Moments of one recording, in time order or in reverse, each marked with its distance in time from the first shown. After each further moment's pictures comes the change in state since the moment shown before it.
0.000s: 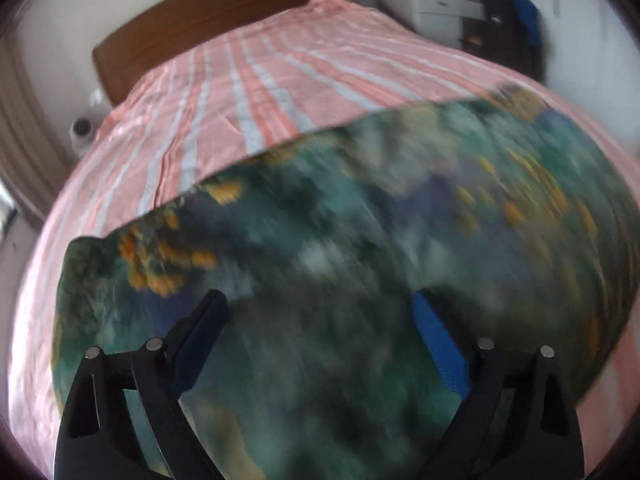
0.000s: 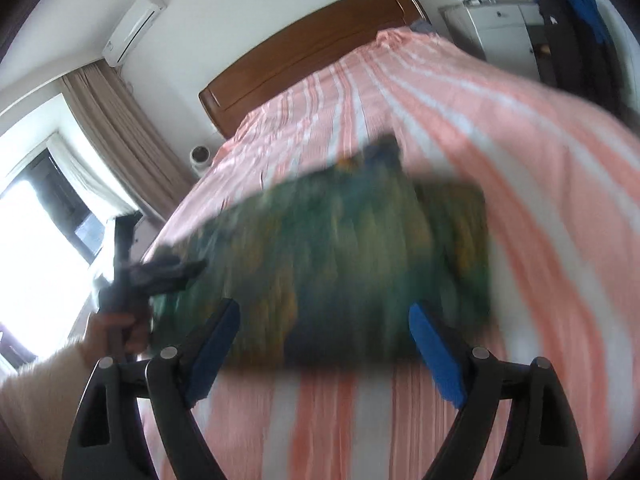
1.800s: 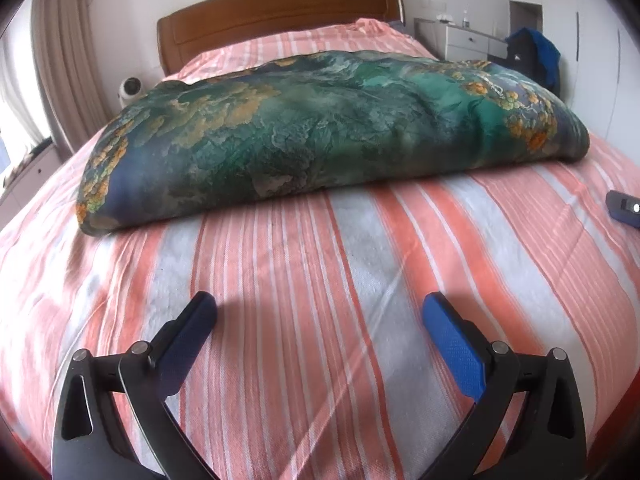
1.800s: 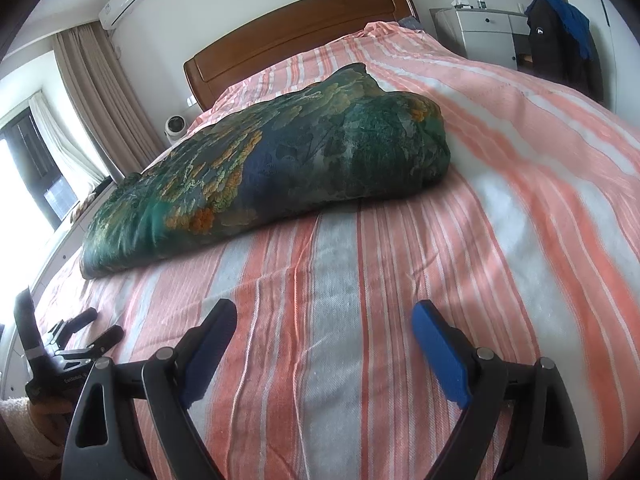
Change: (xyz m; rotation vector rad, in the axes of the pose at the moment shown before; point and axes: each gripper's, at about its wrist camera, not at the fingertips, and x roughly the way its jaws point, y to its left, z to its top) left arm -0.101 -0.039 -0.189 -0.221 -0.077 0.046; right arm 0.009 -0.002 -0.092 -0.096 0.010 -0.150
